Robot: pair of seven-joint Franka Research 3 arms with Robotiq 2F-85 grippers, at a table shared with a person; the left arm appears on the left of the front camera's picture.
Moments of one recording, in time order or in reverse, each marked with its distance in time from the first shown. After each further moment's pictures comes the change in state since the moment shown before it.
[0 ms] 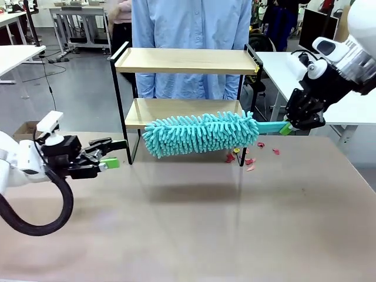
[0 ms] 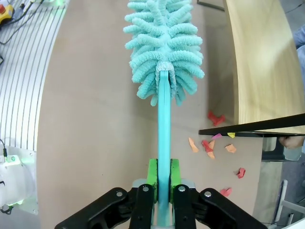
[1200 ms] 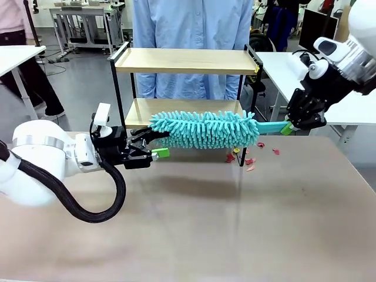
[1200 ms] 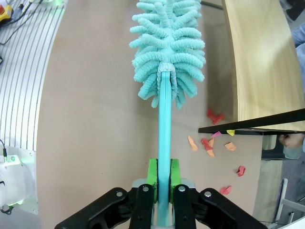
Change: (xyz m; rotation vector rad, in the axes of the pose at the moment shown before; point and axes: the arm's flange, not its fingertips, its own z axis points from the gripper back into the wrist) left arm -0.003 0.027 -0.099 0.051 -0.003 -0.109; right arm -0.003 -0.001 0.001 -0.004 0.001 -0.006
